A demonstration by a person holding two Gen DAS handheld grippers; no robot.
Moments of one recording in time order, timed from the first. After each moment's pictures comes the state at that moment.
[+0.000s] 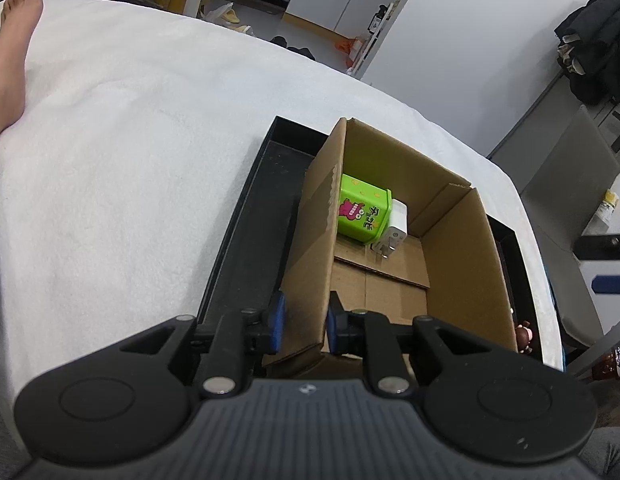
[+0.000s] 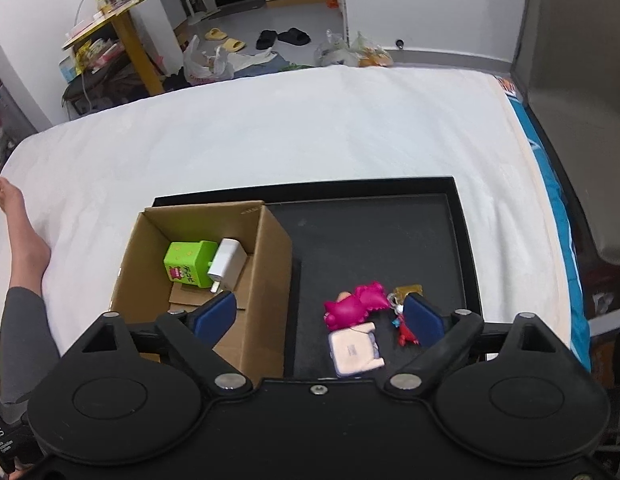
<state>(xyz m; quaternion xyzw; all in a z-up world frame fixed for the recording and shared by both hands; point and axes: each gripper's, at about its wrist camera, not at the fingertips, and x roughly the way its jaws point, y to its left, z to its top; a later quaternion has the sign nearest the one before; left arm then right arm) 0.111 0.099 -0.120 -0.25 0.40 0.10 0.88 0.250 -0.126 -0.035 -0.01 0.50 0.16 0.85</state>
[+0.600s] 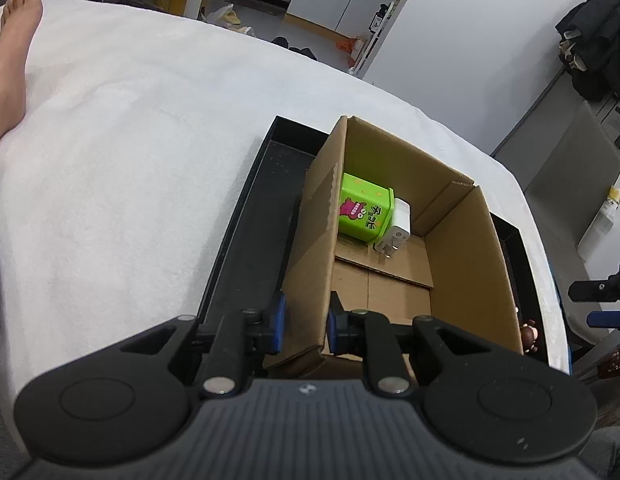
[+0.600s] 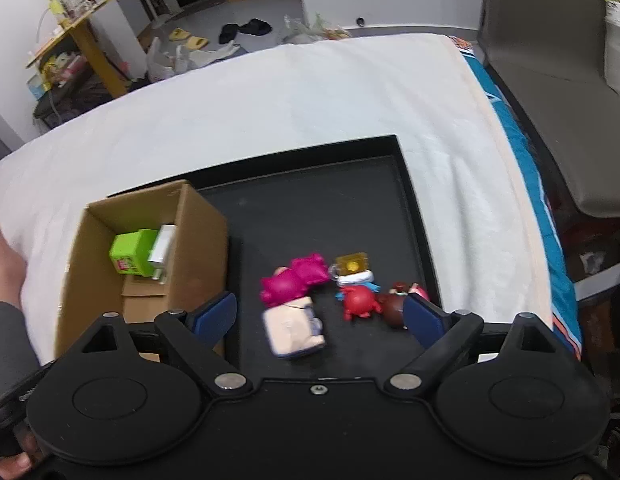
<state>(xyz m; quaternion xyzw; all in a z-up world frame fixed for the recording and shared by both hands) 0.111 0.097 -0.120 -0.24 0.40 0.10 0.88 0.254 -0.176 -0.068 0.01 0.52 0.12 0.85</state>
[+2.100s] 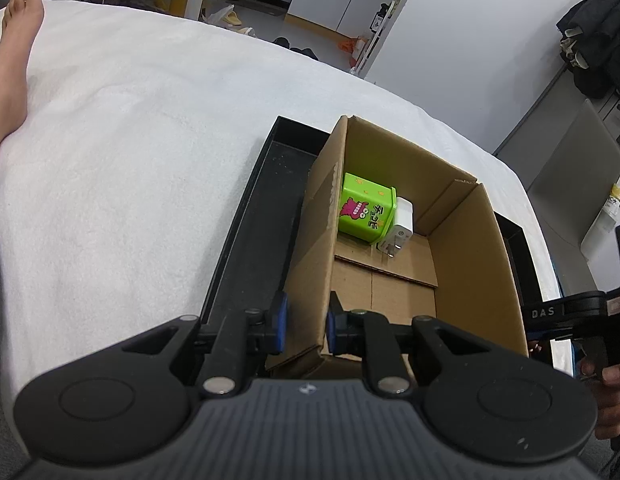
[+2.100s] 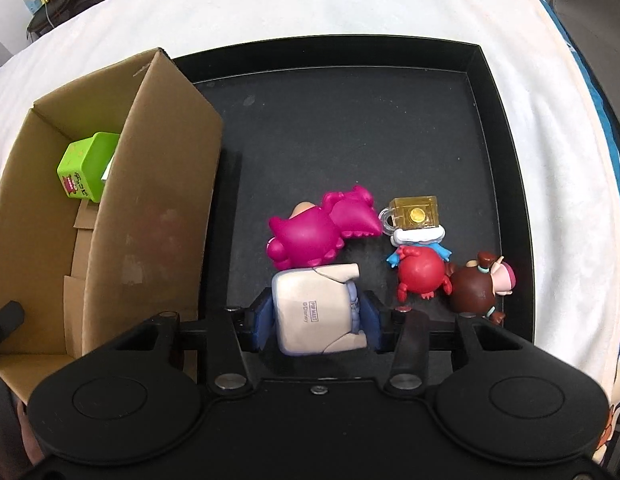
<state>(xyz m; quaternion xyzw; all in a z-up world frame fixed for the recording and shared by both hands) 0.113 0.093 -0.122 -0.24 0.40 0.11 0.88 0.279 -0.127 -0.154 -0.06 0.60 0.15 0.78</state>
